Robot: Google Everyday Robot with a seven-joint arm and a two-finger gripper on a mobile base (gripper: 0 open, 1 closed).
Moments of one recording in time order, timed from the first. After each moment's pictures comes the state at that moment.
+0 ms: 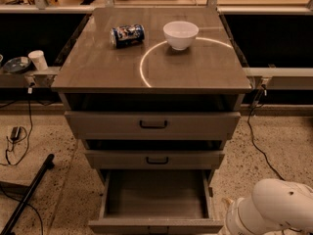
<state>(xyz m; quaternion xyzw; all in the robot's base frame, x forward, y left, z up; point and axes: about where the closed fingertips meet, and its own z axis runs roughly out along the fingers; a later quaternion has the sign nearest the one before) 0.305 -0.191 0.530 -0.54 0.83 0.13 0.10</state>
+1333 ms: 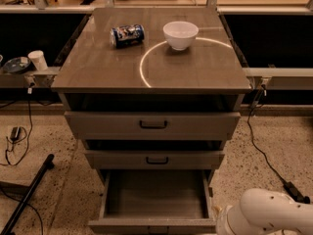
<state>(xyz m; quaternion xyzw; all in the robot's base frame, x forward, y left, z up) 0.303 -0.175 0.464 -0.54 0.82 0.16 0.10</state>
